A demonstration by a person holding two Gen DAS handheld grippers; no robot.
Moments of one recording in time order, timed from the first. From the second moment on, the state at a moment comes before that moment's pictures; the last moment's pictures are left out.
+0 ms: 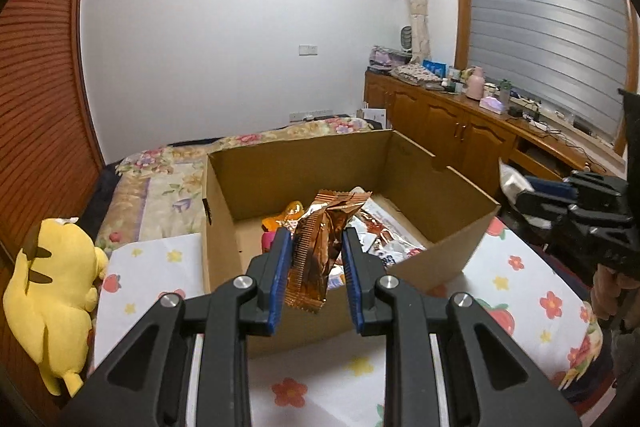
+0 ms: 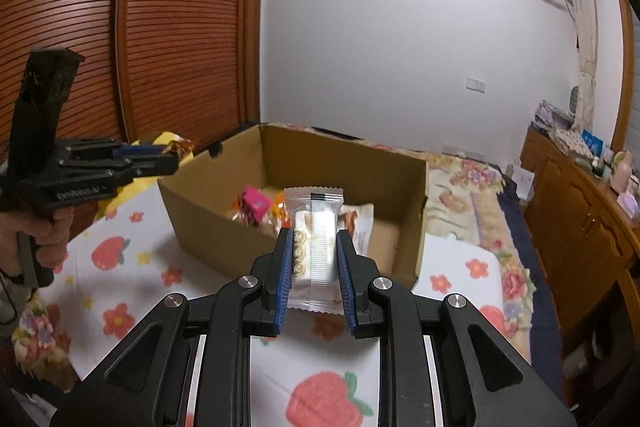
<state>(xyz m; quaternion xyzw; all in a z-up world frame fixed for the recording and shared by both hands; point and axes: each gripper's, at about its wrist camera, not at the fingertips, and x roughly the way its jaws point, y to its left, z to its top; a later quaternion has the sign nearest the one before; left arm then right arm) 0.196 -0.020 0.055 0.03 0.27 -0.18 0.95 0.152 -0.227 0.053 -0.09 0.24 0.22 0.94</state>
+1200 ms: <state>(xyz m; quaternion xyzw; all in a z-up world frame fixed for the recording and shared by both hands) 0.264 -0.036 0.022 0.03 0.33 -0.16 0.93 0.266 -0.184 0.011 -0.03 0.33 0.21 0.92</state>
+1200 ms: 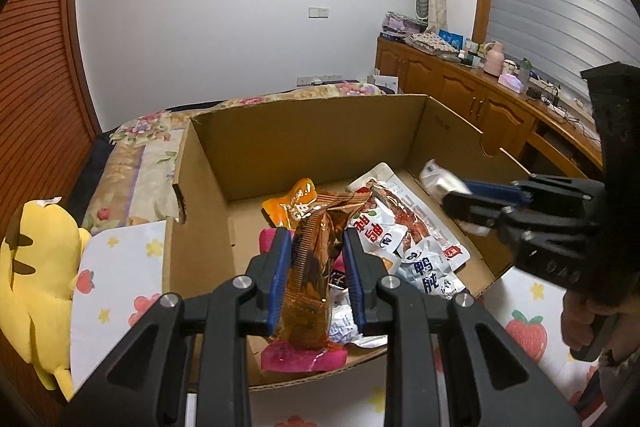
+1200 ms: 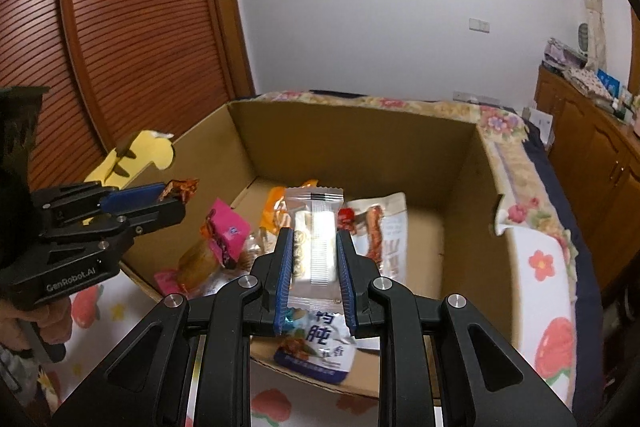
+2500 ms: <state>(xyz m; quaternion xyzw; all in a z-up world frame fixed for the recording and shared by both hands) 0.204 -0.045 0.050 0.04 0.26 -0.15 0.95 0.198 -0.208 0.045 -0.02 0.25 0.18 0.95</state>
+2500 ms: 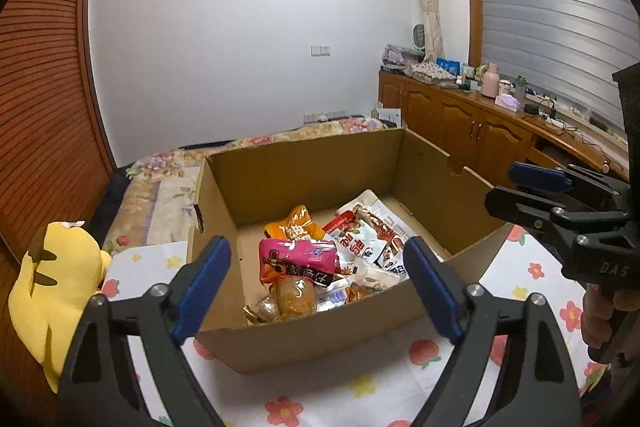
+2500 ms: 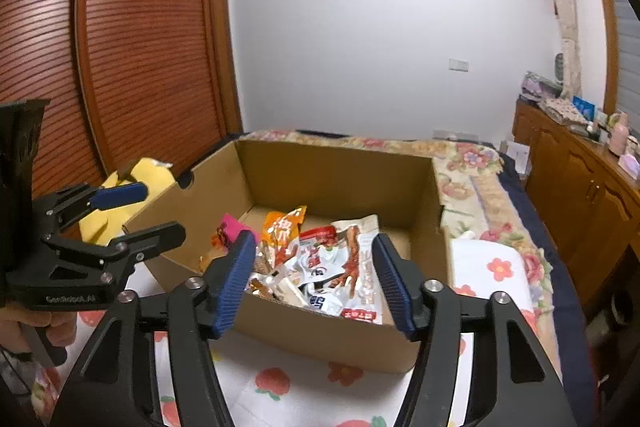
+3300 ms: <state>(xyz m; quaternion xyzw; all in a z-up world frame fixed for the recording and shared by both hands) 0.157 -0.042 0.050 0.03 0.22 -0.09 0.97 0.153 -0.233 0.044 -0.02 0.21 0.11 0.97</state>
